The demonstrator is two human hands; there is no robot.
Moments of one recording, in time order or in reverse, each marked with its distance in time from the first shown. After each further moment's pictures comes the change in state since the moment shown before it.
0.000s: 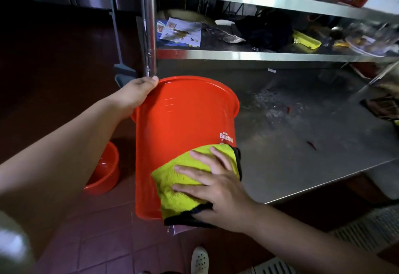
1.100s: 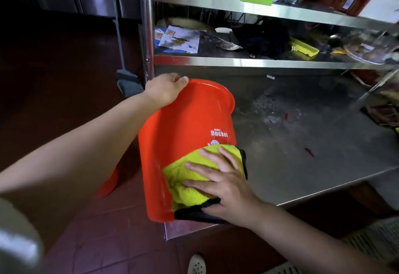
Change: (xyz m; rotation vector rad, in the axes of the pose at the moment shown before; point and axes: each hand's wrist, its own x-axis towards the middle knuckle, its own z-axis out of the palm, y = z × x) left_hand 0.007 0.059 0.063 0.612 0.106 0.098; right_hand -0.020 0.034 -0.012 0.000 0.033 0.011
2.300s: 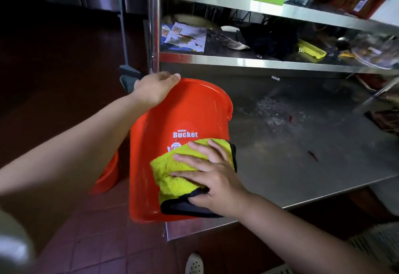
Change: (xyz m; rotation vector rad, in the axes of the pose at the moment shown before) left_hand -0.010 -0.033 -0.015 -0.148 0.085 -0.076; right_hand 0.040 -0.008 0.011 0.140 0.069 0.026
